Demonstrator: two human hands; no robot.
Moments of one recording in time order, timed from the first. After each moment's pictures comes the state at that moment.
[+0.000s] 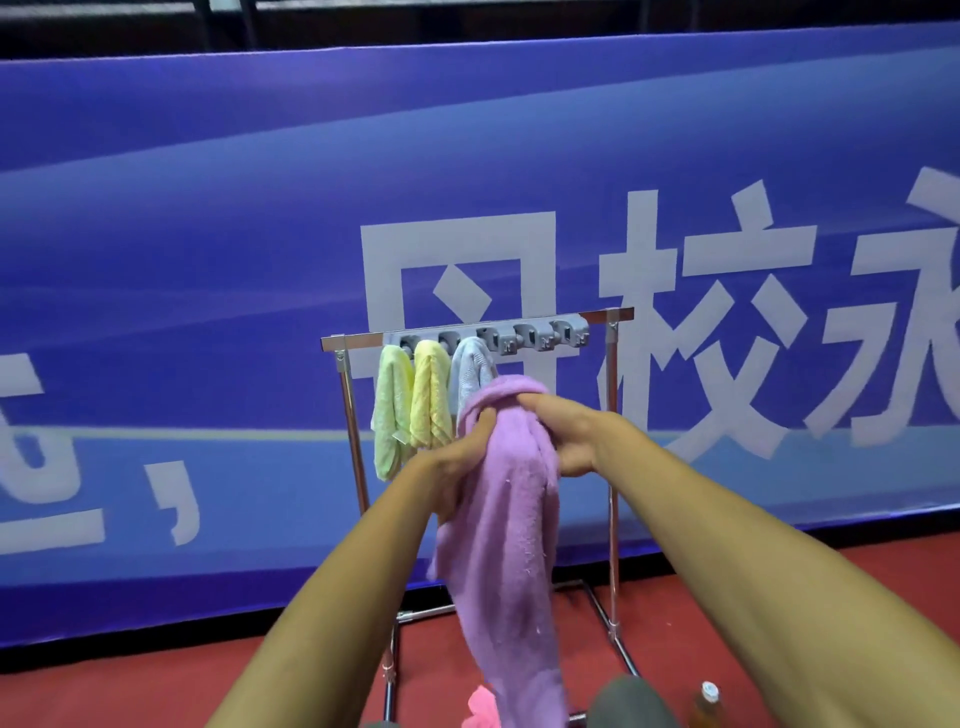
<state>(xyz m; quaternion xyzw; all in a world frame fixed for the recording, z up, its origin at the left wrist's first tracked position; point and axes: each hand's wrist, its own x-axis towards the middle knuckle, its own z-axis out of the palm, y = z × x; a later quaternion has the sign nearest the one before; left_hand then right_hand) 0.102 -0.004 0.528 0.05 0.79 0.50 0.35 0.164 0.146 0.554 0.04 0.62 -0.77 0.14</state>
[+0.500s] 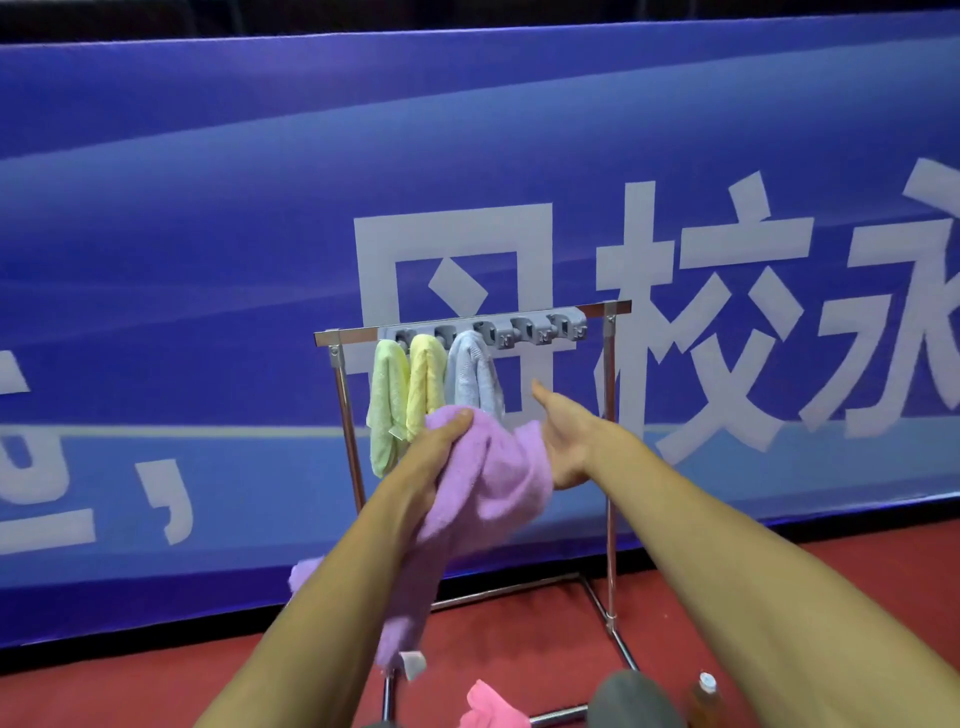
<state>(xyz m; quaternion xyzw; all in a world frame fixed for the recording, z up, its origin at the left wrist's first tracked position) 0.092 -0.026 0.511 0.17 0.60 0.74 0.25 0.158 0.156 0.531 0.10 0.48 -0.85 0.20</state>
